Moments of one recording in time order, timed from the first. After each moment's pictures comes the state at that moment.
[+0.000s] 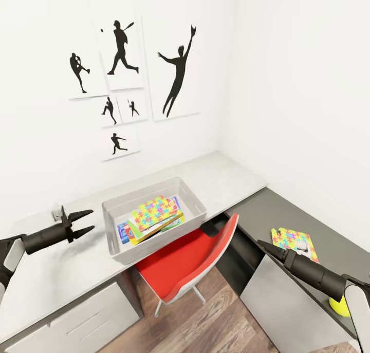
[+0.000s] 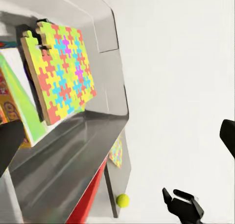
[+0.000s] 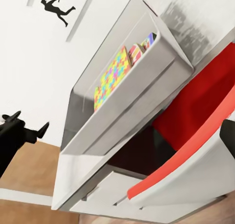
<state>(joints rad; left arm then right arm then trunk) -0.80 0.44 0.40 -0.57 0.32 1.02 -1.20 -0.22 -0.16 -0.43 -1.56 -0.56 0.99 0.84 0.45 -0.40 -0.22</state>
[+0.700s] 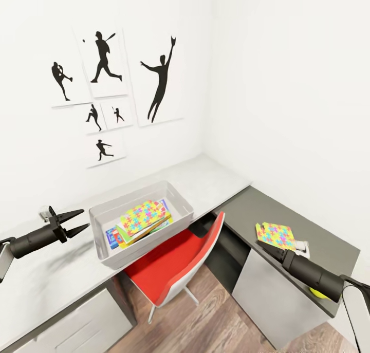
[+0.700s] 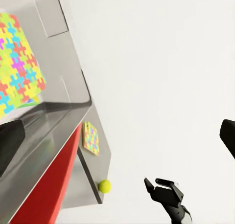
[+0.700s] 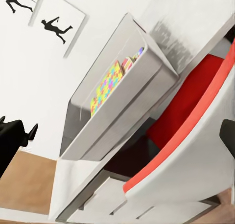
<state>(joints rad) -0.75 0.47 0.40 -0.63 0.31 1.01 -1.37 -0.22 -0.15 -0.43 -1.55 -0.55 0.98 0.83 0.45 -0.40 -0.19</state>
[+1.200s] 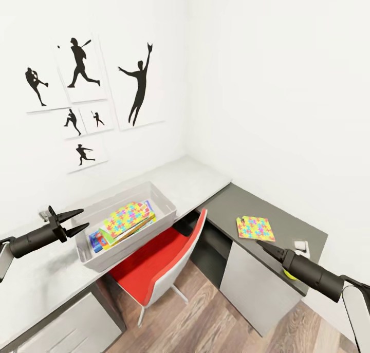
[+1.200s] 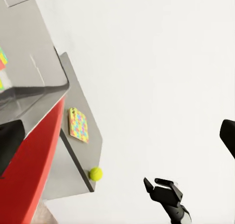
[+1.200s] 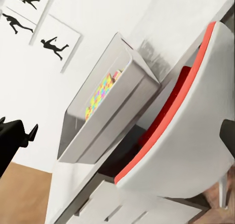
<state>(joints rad) -0.75 0.47 0.40 -0.63 0.31 1.01 -1.38 -0.22 -0.15 -0.43 -1.56 -0.55 0.98 0.83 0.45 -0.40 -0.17</state>
